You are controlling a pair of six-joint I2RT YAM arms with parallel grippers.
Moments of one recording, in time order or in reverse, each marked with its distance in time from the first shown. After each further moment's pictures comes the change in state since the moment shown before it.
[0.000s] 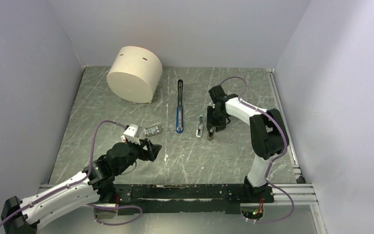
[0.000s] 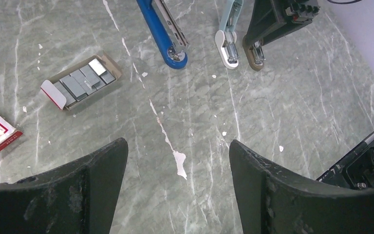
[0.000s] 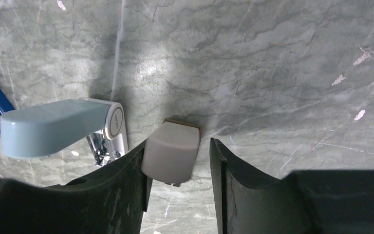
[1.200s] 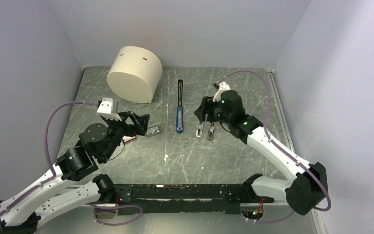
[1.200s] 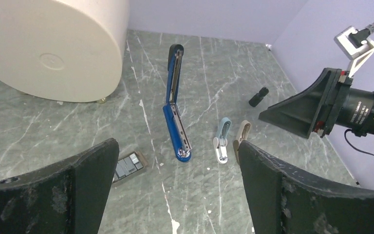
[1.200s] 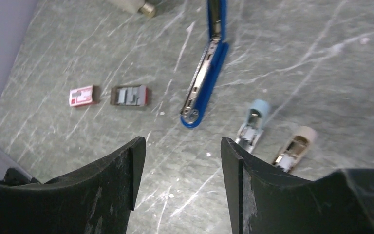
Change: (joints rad) left arm 0.000 0.090 0.565 -0.272 -0.262 0.076; right arm 0.152 -0.671 -0.285 0.459 -0.048 -0.045
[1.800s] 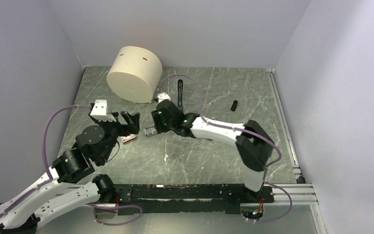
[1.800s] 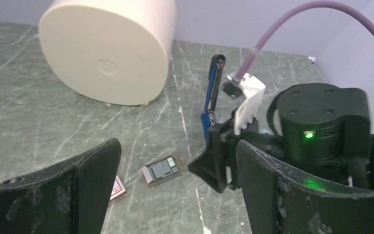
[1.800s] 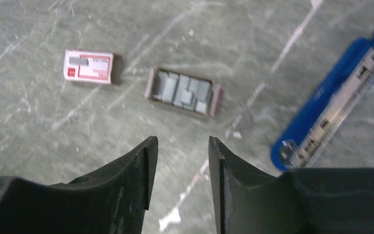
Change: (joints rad) left arm 0.000 -0.028 0.002 -0.040 -0.143 0.073; right arm 0.427 0.605 0.326 0.066 0.208 -0.002
